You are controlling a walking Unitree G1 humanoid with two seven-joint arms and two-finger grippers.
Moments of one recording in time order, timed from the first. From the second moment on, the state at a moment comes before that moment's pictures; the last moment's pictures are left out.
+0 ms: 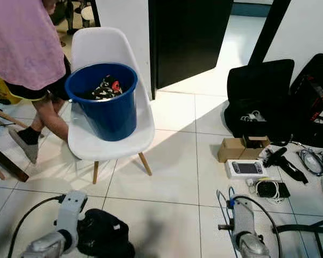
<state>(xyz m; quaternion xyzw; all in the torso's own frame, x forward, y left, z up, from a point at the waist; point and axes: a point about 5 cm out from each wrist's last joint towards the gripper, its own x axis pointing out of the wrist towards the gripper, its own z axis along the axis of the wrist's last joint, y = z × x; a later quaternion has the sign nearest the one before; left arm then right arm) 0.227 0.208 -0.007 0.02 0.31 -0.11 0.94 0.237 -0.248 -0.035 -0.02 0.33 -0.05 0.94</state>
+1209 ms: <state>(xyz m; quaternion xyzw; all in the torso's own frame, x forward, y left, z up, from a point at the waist) 0.331 0.157 0.121 0.06 -0.03 -0.20 0.98 0.316 -0.203 0.107 -0.06 -0.03 0.20 0.98</state>
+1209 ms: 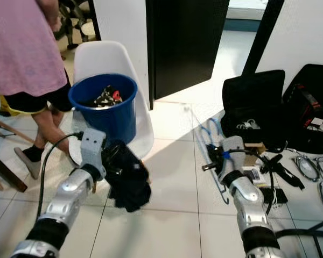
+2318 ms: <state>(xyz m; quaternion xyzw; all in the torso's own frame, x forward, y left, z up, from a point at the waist) 0.312 0.182 0.282 0.25 -0.19 -0.42 0.85 0.219 -0.271 0.220 -0.10 0.07 0.50 0.86</state>
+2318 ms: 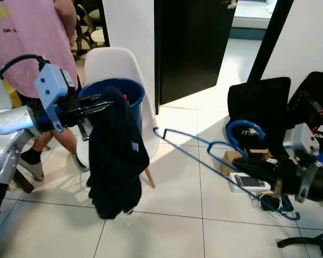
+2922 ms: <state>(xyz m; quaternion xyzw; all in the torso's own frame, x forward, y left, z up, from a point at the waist) 0.311 0.172 0.277 0.26 -0.18 -0.45 0.84 0.222 -0.230 0.234 -0.11 0.05 0.52 0.84</state>
